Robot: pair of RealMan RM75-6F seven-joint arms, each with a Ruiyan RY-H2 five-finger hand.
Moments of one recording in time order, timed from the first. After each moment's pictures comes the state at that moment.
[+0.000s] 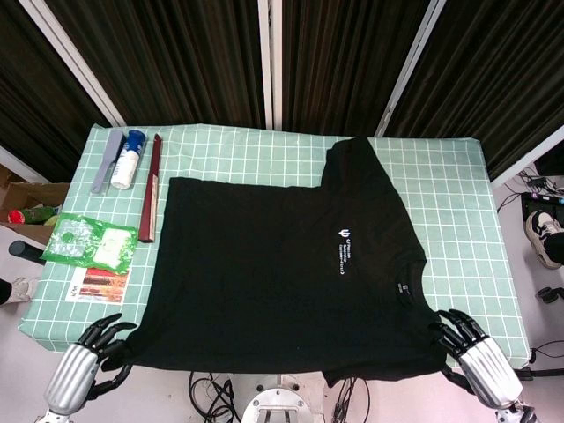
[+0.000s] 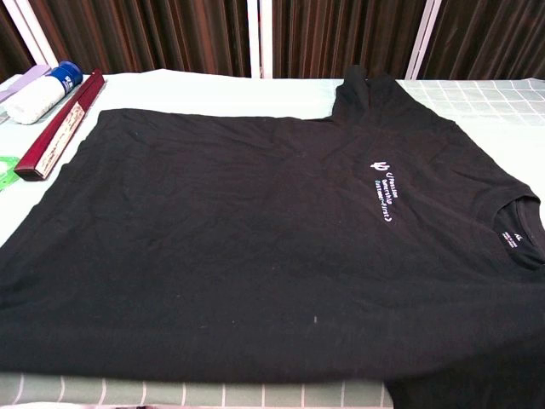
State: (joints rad) left arm 0.04 -1.37 0.25 -1.42 1.89 1.78 -0.22; right arm 0.03 -1.34 -0.20 -1.22 -1.97 1.84 0.12
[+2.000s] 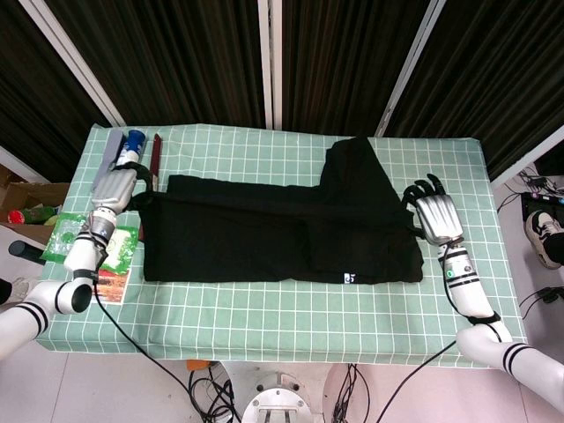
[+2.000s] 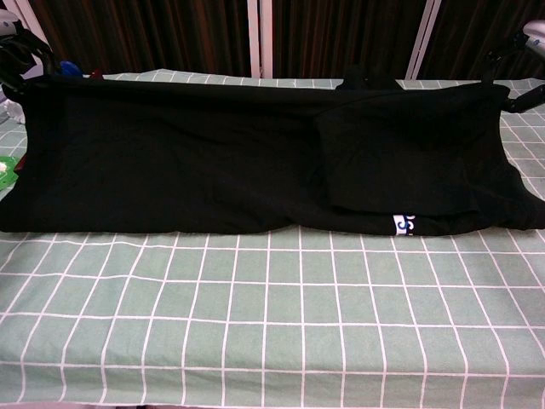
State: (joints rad) left arm -0.74 -1.41 -0.26 -1.07 1.05 0.70 -0.08; right arm 0.57 -1.53 0.22 -1.04 -1.39 1.10 0.07
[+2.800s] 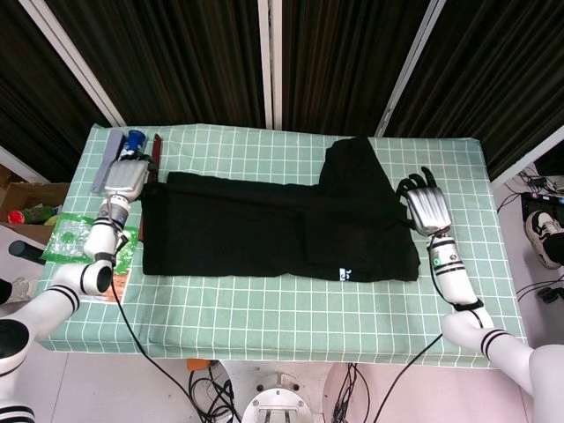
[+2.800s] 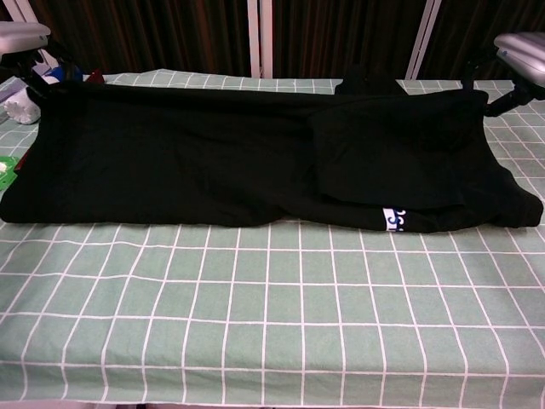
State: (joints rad) left arm -0.85 -1.60 -0.25 -0.73 1.03 0.62 0.02; right arm 0.65 -1.66 0.24 -0.85 -1.33 1.03 0.04
